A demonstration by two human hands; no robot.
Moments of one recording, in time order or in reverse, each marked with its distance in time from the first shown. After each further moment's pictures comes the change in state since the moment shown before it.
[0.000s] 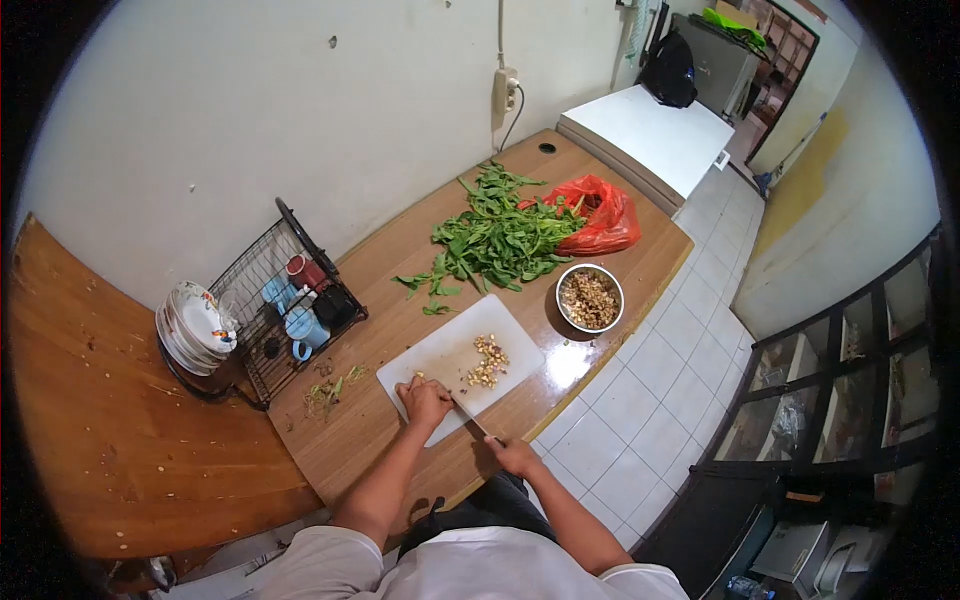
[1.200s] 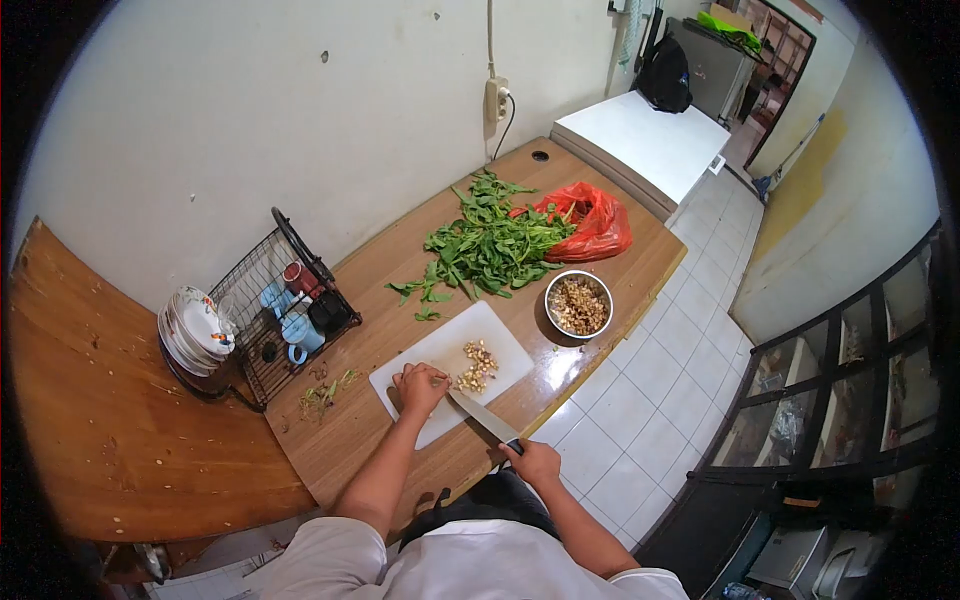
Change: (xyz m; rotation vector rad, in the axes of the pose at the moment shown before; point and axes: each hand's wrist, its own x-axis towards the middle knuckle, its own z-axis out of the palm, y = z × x) left_hand 0.029 0.027 -0.015 -0.123 0.104 -0.027; right_hand -0.062 0.008 -0.059 -0.309 0.253 0.022
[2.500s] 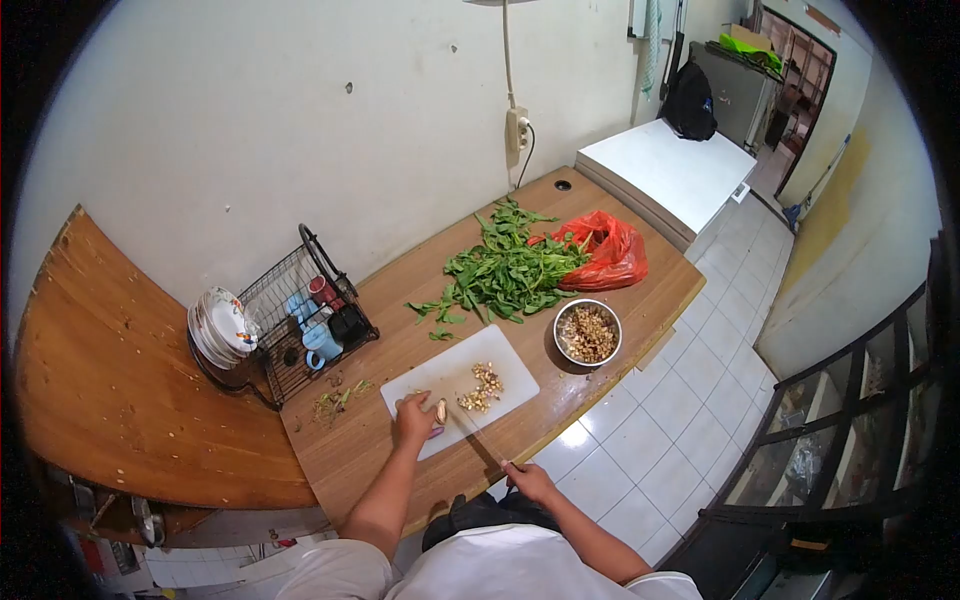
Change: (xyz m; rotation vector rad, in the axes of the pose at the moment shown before) left_hand -0.031 -0.036 0.025 -0.352 0.114 -0.284; right_hand 0.037 0.048 0.029 0.503 -0.298 -0.124
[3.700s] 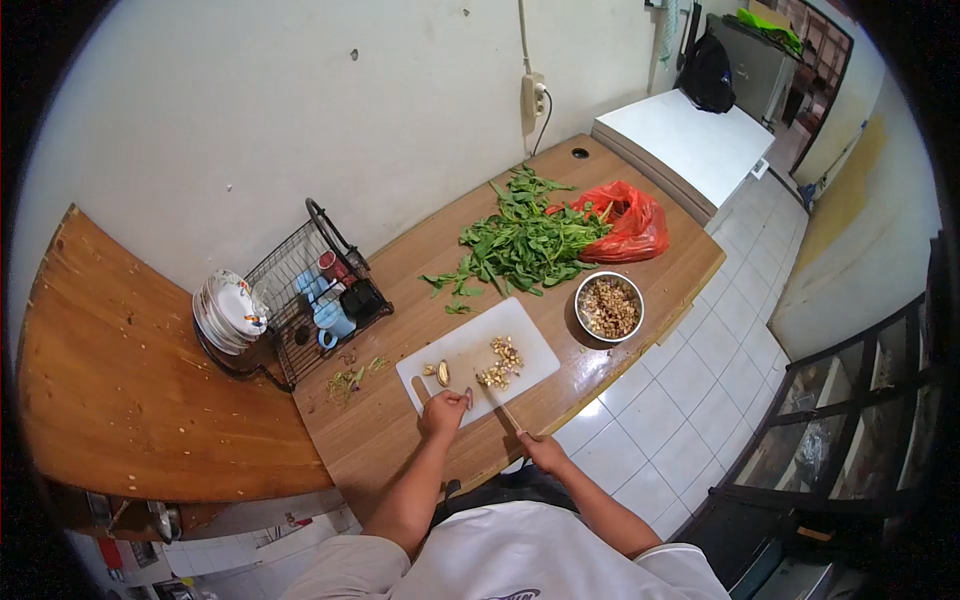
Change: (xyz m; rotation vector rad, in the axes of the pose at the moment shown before) left_hand -0.049 0.055 -0.009 0.229 -0.087 -0.298; right_hand 0.006 -0.037 -0.001 0.153 0.124 -0.009
